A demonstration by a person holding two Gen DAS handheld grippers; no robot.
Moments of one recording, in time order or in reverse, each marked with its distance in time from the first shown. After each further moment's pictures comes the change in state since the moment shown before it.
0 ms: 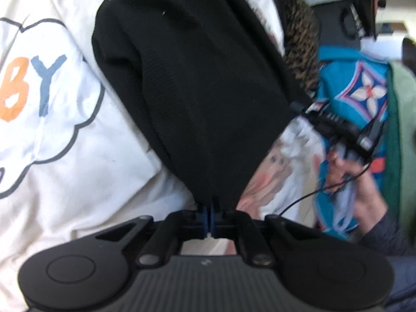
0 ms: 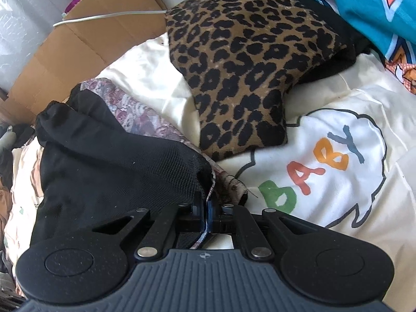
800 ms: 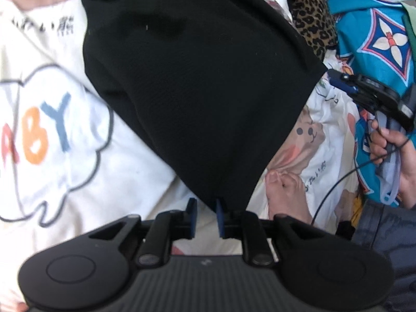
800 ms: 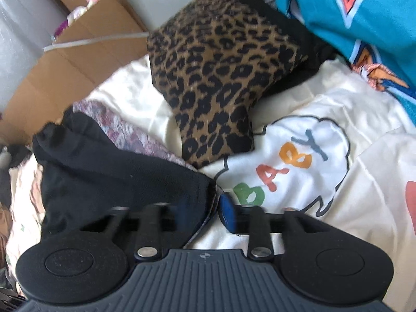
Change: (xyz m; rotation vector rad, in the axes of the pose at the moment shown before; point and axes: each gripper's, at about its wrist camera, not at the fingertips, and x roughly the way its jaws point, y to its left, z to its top) left arm -0.018 -0.032 0.025 0.179 0.132 0.225; right arm -0.044 -0.008 -0.005 0.059 -0.085 -0.029
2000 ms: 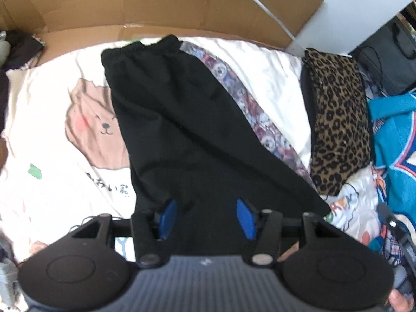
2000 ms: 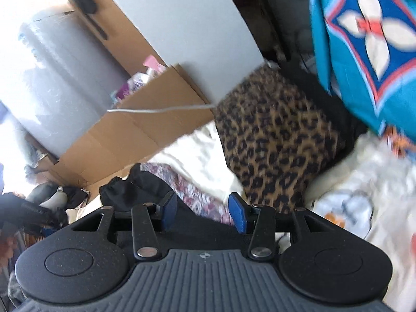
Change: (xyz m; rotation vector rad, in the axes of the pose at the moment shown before) left arm -0.138 -0.093 0.155 -0.450 -0.320 0.413; right arm -0.092 0.042 0.059 -0.038 -0.193 0.214
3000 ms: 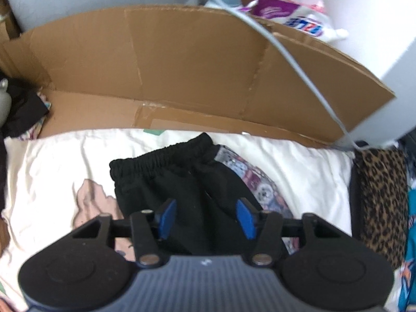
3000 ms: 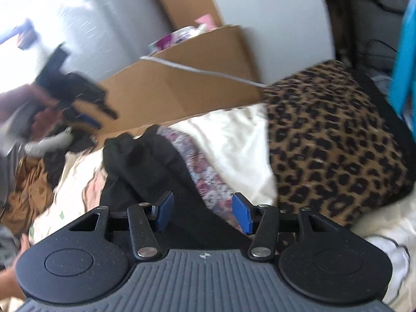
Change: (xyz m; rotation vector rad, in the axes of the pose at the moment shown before) left arm 0.065 0.032 0.150 -0.075 -0.226 0.086; right arm 0.103 0.023 -0.028 -0.307 0.096 0.103
